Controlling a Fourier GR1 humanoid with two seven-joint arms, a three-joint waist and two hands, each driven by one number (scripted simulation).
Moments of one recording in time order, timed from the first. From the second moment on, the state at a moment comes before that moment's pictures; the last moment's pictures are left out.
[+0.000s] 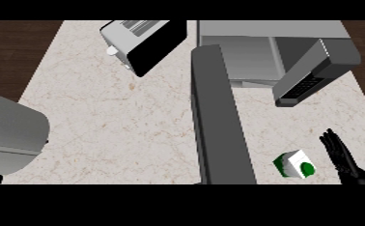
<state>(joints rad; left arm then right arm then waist) 0.73 0.01 0.17 -2.39 0.33 -0.37 -0.09 0.23 -0.20 -0.30 -1.32 0.16 0.39 -0.68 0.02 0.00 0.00</state>
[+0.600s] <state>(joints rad) 0.79 0.02 0.22 -2.37 0.37 -0.44 -0.14 0.05 -0.24 -0.29 -0.84 0.31 0.22 -0.94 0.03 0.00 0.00</state>
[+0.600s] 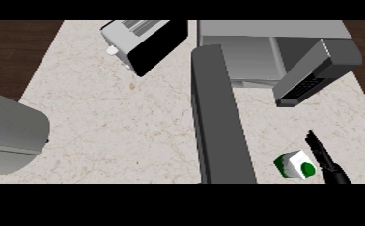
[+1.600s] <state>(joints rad) 0.86 0.01 0.22 -2.36 0.41 -0.51 -0.19 -0.19 -0.25 -0.25 -0.49 0.28 0.20 -1.03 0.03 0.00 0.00</state>
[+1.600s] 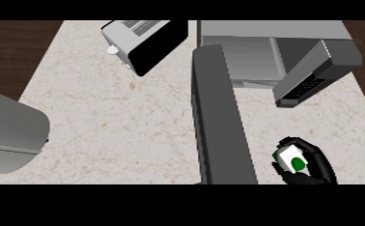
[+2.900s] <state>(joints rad) 0.88 0.03 0.27 -2.34 0.49 -0.55 -0.19 -0.61 -0.15 -0.31 -0.30 0.22 0.07 -1.00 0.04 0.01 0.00</state>
